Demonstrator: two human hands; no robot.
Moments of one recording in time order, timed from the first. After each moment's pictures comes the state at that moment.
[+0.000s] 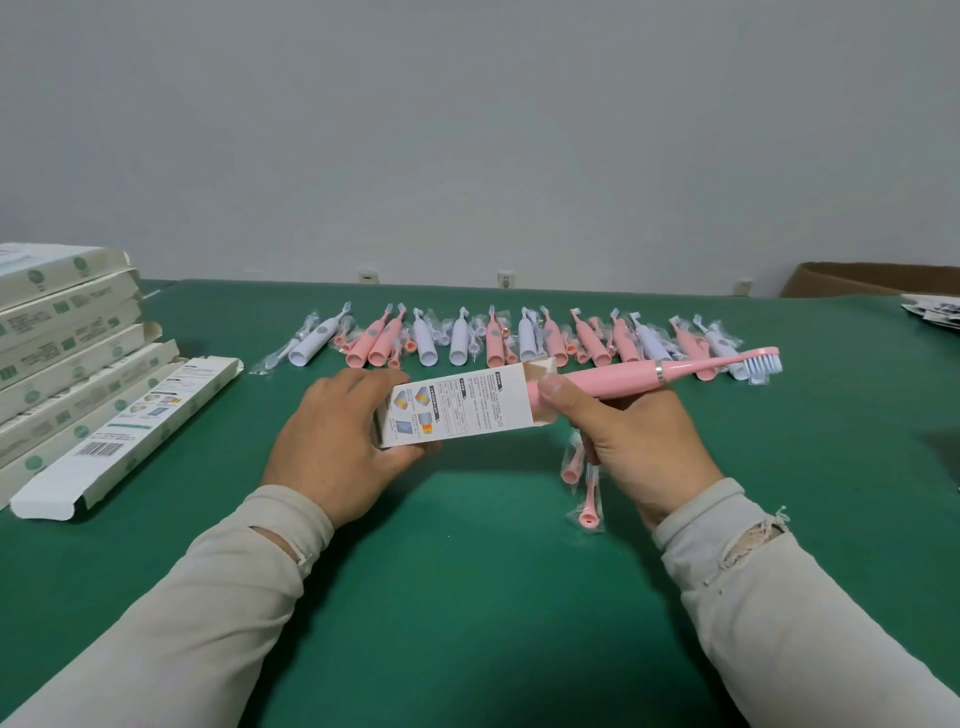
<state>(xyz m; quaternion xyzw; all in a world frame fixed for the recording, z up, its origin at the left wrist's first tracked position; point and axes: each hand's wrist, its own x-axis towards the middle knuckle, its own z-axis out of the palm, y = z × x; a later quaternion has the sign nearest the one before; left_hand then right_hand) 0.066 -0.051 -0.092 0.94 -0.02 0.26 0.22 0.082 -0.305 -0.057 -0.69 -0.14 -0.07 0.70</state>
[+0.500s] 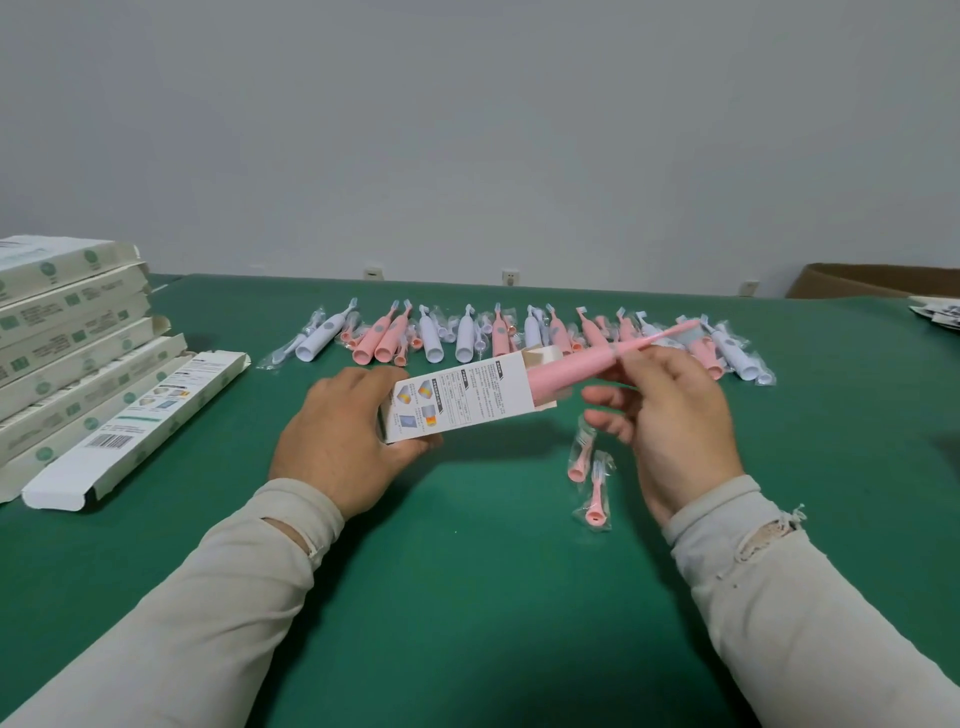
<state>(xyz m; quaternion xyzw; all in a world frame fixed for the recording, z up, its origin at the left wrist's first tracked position) 0.067 -0.051 -0.091 0.95 0.02 0.24 0.21 0.094 -0.309 -0.060 -0.61 -0.05 -0.13 0.78</state>
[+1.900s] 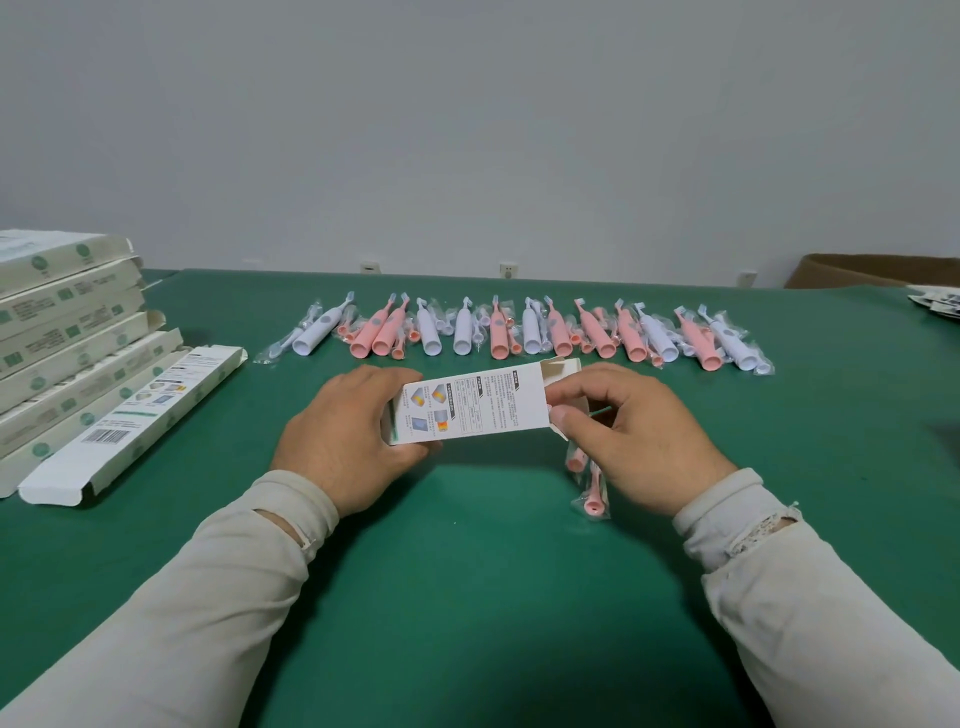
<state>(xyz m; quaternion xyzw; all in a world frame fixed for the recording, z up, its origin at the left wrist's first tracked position) 0.065 -0.050 -0.092 0.95 -0.02 0.21 0.21 0.089 -0.316 -0.065 -0.83 -0.26 -0.09 0.48</state>
